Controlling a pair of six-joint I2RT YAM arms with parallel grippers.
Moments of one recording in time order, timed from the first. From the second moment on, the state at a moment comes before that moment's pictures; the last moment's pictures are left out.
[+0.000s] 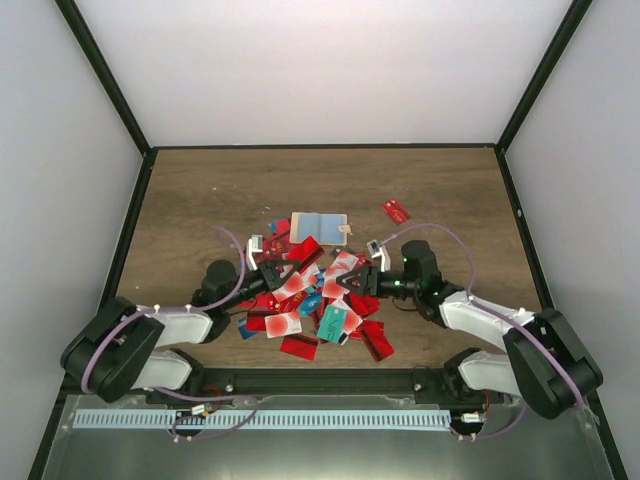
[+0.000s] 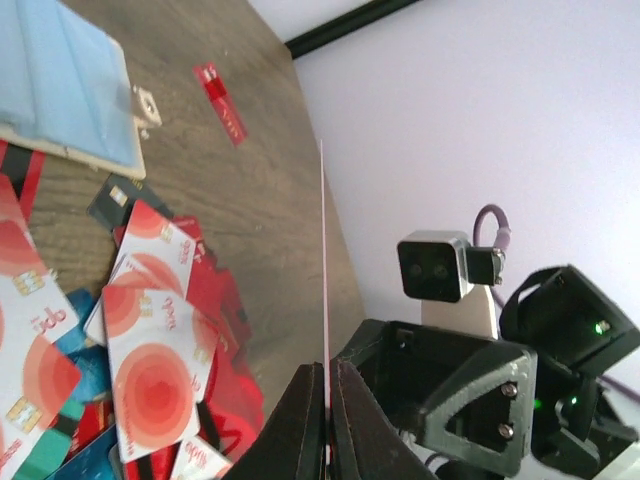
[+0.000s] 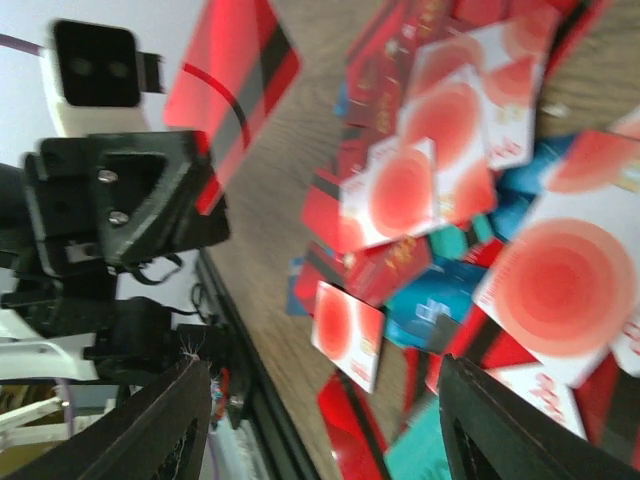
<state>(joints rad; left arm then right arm) -0.54 1.35 0.20 1.03 0.50 -1.12 0.50 1.21 0.38 0.30 -0.75 0.74</state>
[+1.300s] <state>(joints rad) -0.68 1.23 0.33 0.91 0.27 -1.25 0.54 1.61 0.58 1.13 -0.85 1.33</state>
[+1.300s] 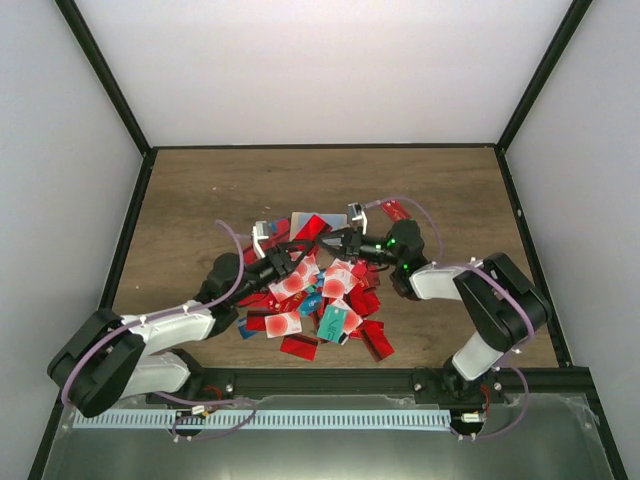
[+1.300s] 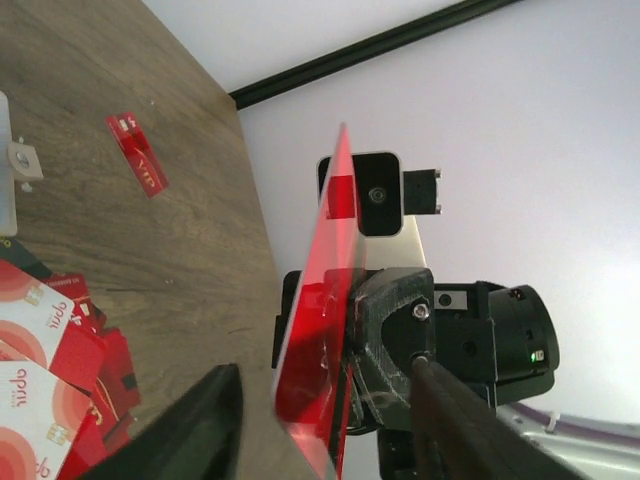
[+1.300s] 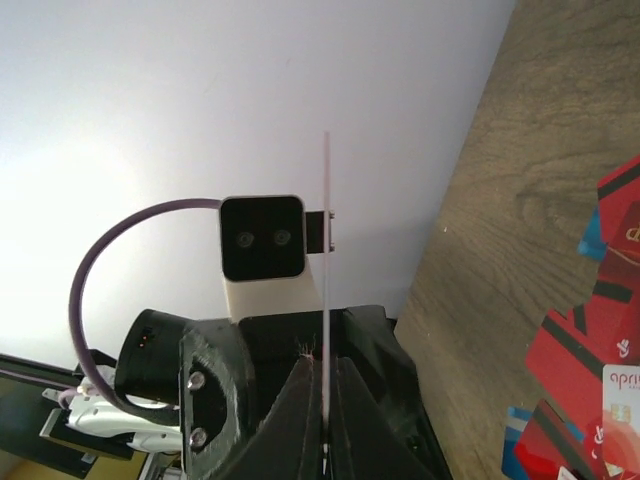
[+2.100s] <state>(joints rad) -0.41 1.73 0.91 0.19 0.33 -0.62 0.31 2.00 1.17 0.14 -0.87 0.66</state>
